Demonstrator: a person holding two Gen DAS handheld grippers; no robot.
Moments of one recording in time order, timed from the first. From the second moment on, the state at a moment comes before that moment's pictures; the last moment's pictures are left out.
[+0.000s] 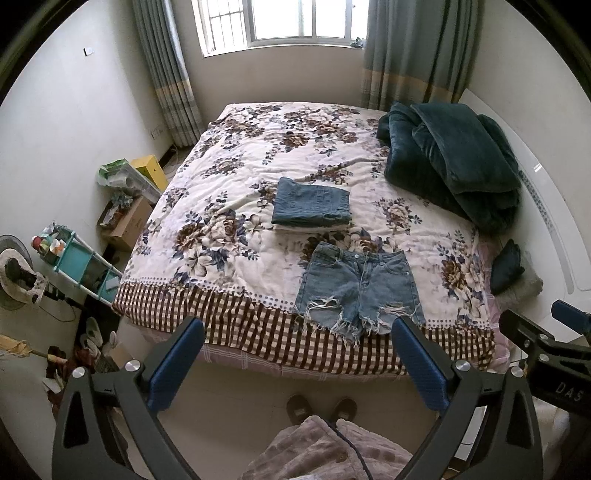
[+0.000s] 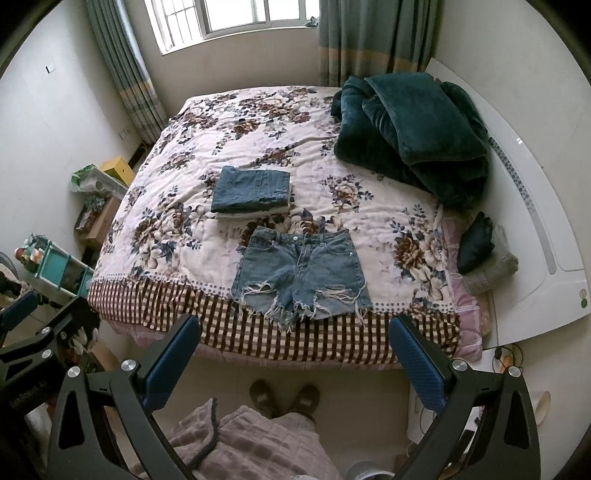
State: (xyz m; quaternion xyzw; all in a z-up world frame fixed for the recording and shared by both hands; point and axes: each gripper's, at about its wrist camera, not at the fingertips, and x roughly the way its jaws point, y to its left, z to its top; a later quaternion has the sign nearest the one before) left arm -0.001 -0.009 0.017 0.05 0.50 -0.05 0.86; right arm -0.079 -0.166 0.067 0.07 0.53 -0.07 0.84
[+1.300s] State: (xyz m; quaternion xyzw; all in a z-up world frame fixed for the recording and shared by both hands) left arm 0.211 -0.175 -0.355 0.07 0.63 0.00 0.77; right arm 0.174 -0.385 -0.338 0.09 0.69 -0.06 0.72
